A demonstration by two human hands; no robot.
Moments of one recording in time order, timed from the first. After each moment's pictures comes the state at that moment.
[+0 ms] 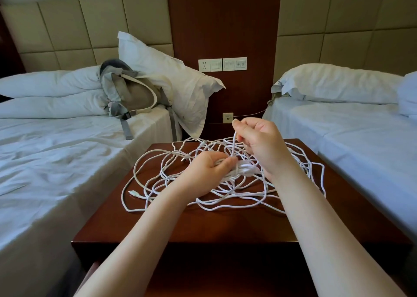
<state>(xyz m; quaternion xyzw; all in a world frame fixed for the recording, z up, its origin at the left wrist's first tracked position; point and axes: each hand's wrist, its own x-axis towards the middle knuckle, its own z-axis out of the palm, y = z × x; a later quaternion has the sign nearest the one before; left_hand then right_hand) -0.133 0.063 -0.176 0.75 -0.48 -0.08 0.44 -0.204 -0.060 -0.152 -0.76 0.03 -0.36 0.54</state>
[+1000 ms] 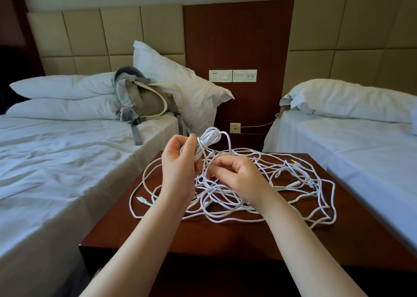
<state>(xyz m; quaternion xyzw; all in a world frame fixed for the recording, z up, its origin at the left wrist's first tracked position) -0.108 0.074 -0.170 0.49 -0.25 0.00 0.84 -0.189 -0.028 -0.174 -0.82 -0.08 -0.24 0.51</state>
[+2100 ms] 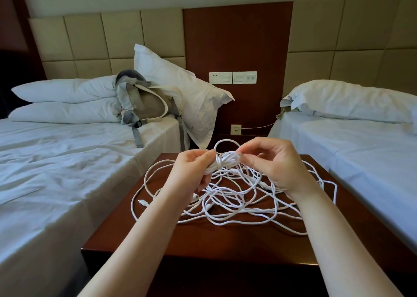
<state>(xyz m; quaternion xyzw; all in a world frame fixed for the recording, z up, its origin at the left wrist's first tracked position) -0.110 0.082 -0.167 0.66 -0.33 -0.11 0.67 -0.214 -0.064 -0.152 -0.81 -0.09 -0.35 0.47</state>
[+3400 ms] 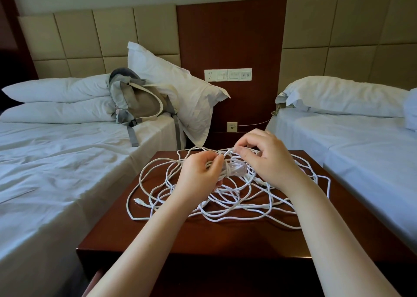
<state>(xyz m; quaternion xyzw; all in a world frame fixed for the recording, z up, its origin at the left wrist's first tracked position) -0.128 0.069 -0.173 0.73 -0.40 0.05 0.55 -0.202 -0.073 -0.157 -0.89 0.01 -0.37 0.25</state>
